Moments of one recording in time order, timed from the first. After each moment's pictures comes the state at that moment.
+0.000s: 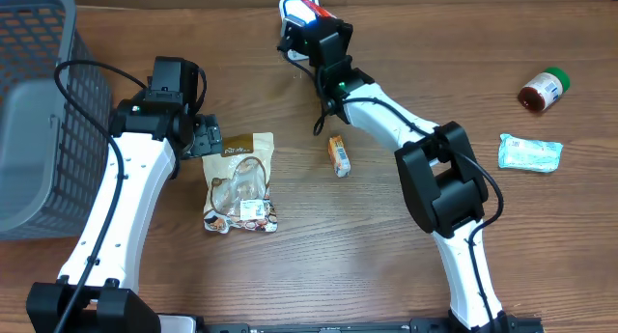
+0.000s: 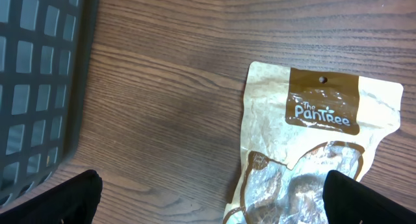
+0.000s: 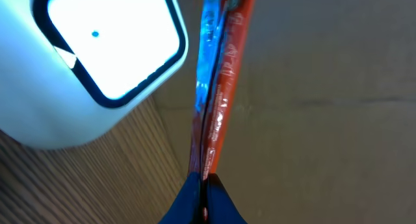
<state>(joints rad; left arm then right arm) -0.10 1.55 1.33 -1.04 -0.28 -0.31 0.49 2.36 1.80 0.15 0.54 -1.13</state>
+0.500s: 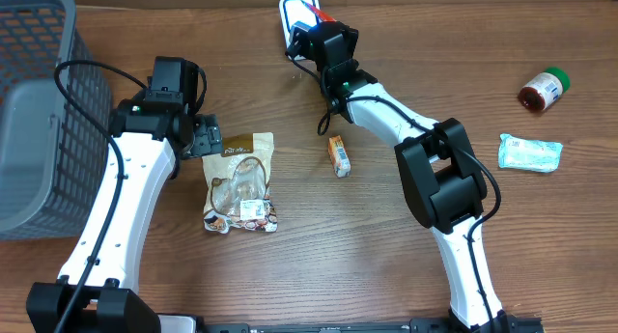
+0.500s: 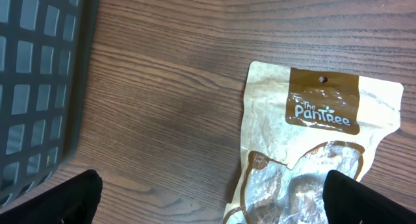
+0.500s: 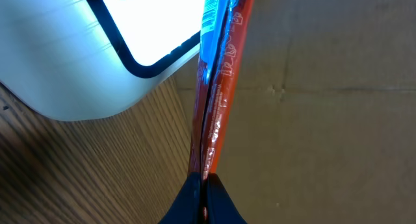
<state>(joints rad) -0.10 1.55 1.33 -1.04 -0.28 -0.31 0.47 2.39 1.80 0.11 0.54 -1.14</state>
